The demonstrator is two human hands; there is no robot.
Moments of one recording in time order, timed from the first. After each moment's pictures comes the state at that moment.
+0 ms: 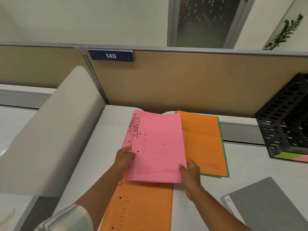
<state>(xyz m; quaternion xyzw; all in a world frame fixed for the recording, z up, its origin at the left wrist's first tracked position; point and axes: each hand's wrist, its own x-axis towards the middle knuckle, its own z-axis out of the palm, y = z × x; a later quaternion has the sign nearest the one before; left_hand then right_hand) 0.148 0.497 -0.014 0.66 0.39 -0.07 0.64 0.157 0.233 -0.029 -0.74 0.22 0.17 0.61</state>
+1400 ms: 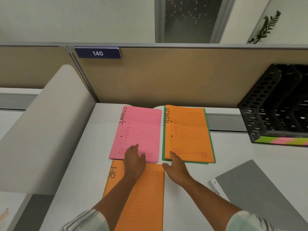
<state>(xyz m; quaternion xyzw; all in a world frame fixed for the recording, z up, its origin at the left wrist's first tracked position) 0.122 0.412 -0.030 0.90 0.24 -0.03 0.35 0.138 0.218 -0.022 -0.86 0.02 0.27 0.43</state>
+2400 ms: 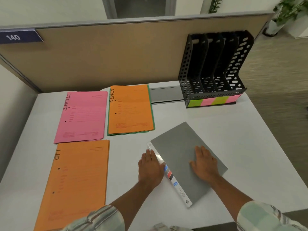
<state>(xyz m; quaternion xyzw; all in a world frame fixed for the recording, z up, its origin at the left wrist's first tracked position) 0.009 0.079 -0.043 0.96 0.04 -0.22 0.15 0.026 -0.167 -0.047 -0.97 0.07 0.22 0.08</state>
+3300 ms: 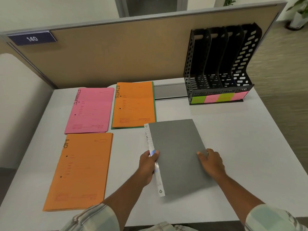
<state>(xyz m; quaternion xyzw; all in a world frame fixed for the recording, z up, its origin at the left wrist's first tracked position) -0.004 0.066 -0.026 0.60 0.35 -0.19 0.69 0.021 -0.210 -0.054 -0.90 0.21 0.19 0.32</state>
